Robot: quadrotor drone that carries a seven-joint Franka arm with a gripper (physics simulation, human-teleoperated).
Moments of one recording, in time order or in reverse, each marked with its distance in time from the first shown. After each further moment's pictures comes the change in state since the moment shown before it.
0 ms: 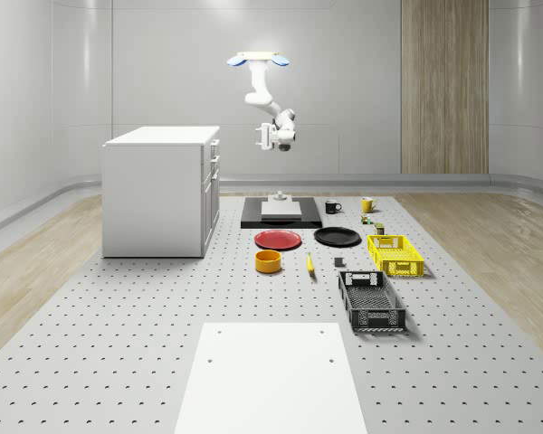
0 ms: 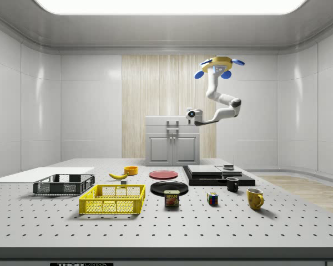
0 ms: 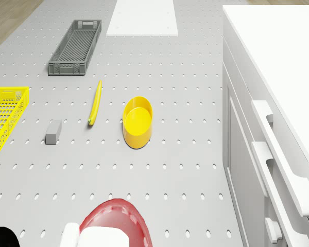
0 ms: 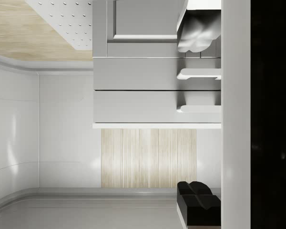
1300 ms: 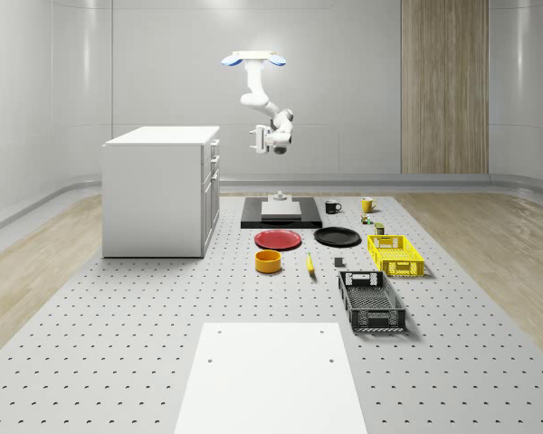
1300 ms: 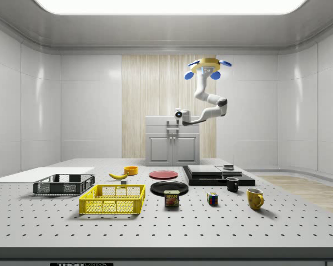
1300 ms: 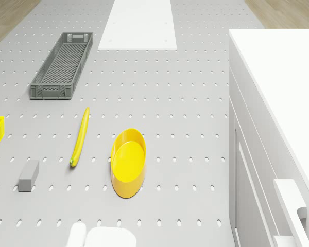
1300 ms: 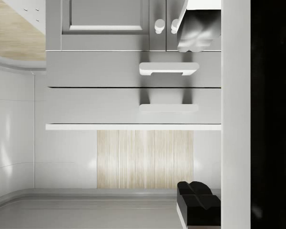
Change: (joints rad) arm 0.038 -0.039 0.017 -0.030 -0.010 0.066 0.021
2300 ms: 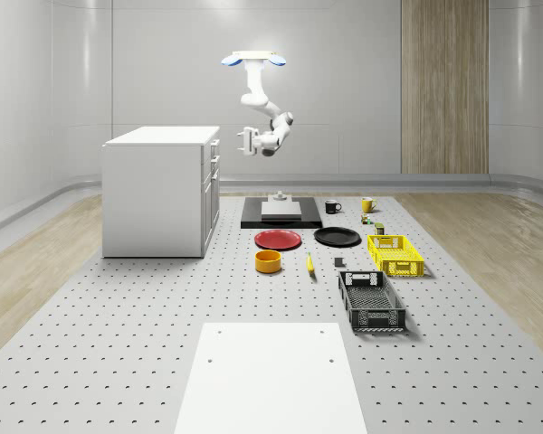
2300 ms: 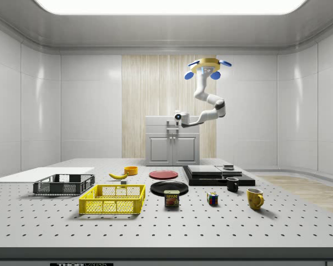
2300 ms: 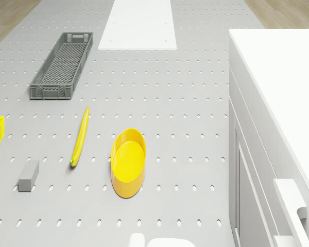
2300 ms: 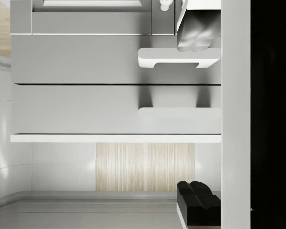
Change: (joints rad) arm 0.068 0.036 0.179 -0.074 0.166 0.196 -0.024
